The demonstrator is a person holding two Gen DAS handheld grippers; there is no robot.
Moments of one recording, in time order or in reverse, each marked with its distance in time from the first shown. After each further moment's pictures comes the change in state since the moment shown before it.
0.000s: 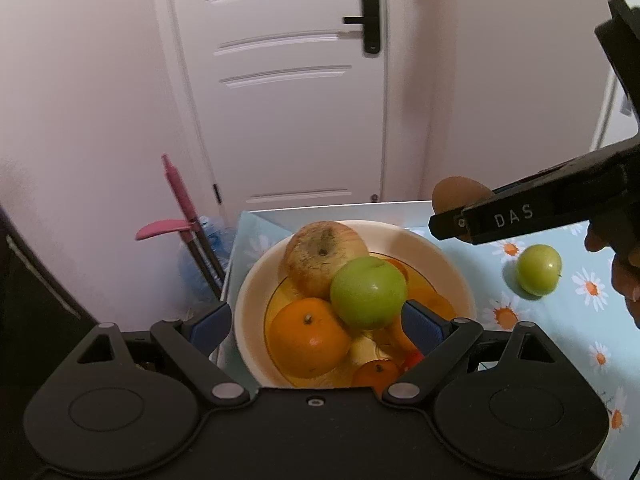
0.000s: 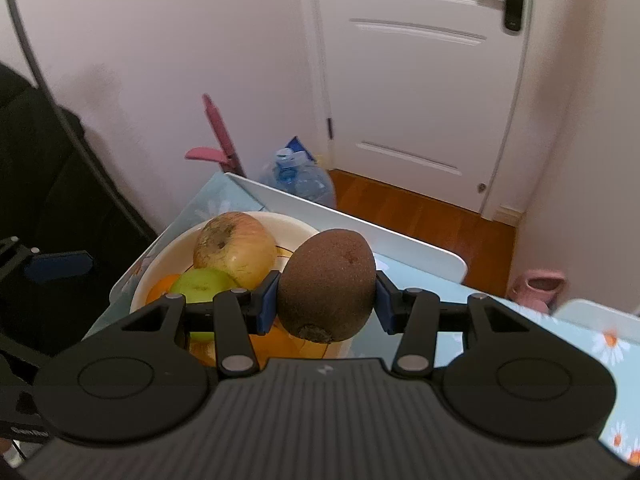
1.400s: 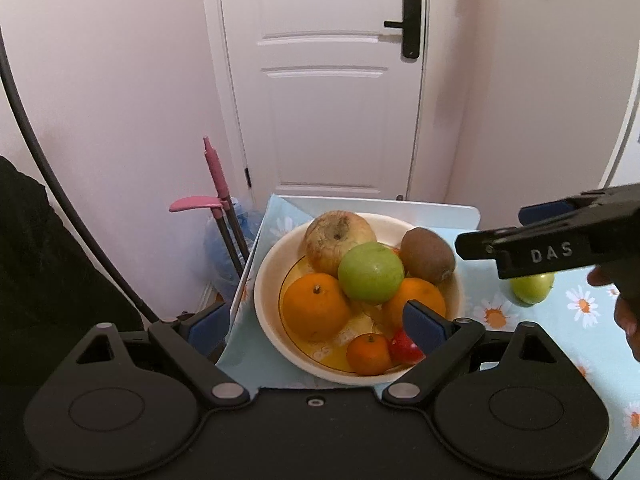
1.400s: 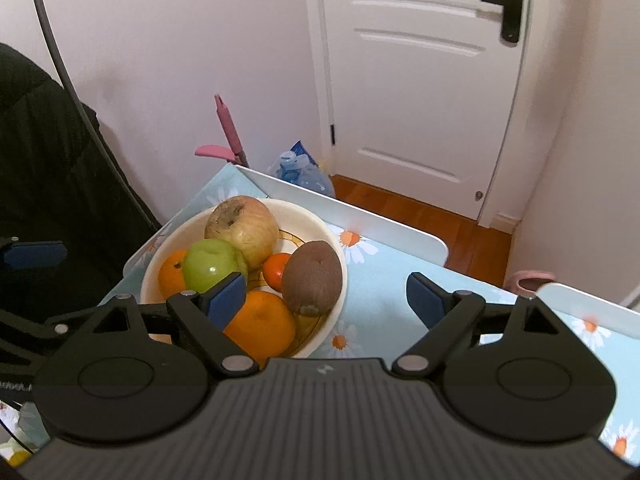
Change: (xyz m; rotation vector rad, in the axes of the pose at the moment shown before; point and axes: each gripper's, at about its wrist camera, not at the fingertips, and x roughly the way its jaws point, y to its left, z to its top) left arm -0.041 -0.009 -0.004 -0.102 0.020 0.065; right arm -0.038 -0.004 -0.023 -0.009 -0.035 -0.013
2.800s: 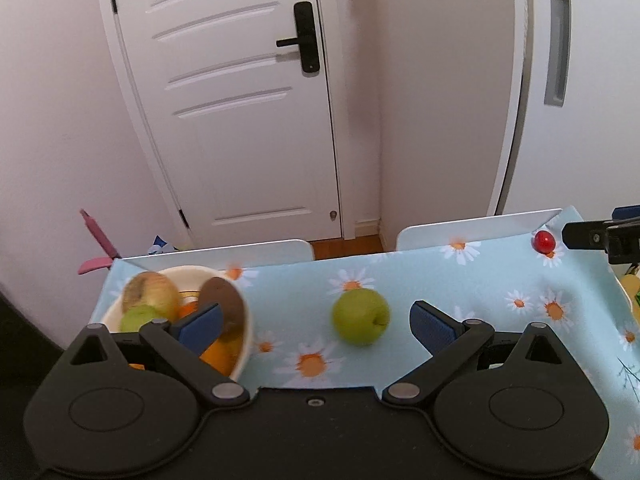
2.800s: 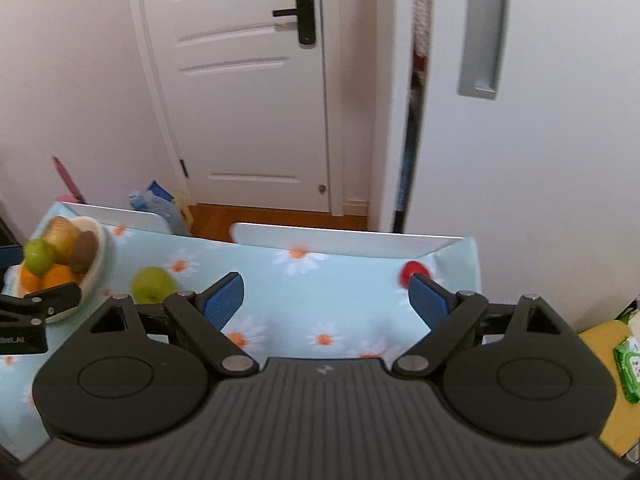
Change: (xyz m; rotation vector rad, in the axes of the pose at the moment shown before) left arm 0.006 -0.194 0.014 0.159 -0.057 -0.057; right arm -0.144 -0.215 -0.094 0.241 -0.075 -0.326
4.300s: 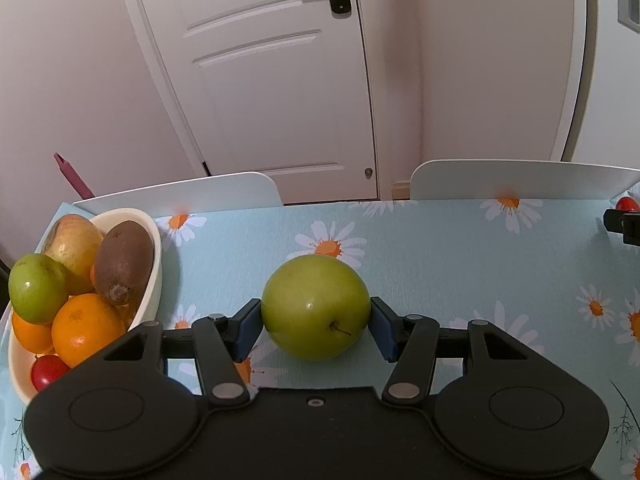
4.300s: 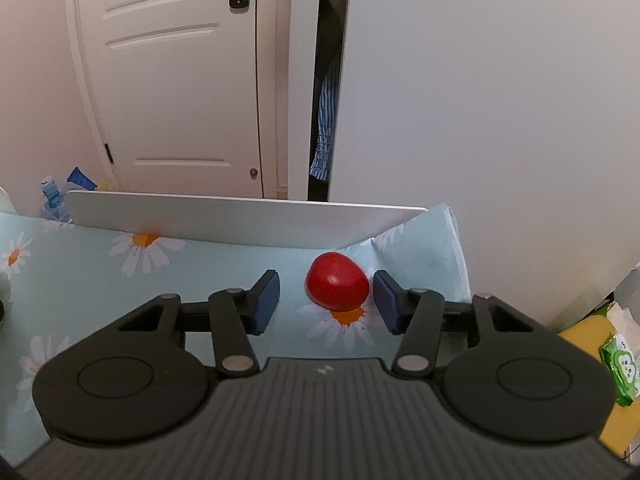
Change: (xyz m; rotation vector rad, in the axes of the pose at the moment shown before) left arm 0.123 -0.058 -0.019 -0.060 0.123 0.146; right arm 0.151 -0.058 -0.027 0.011 0.021 -0.170
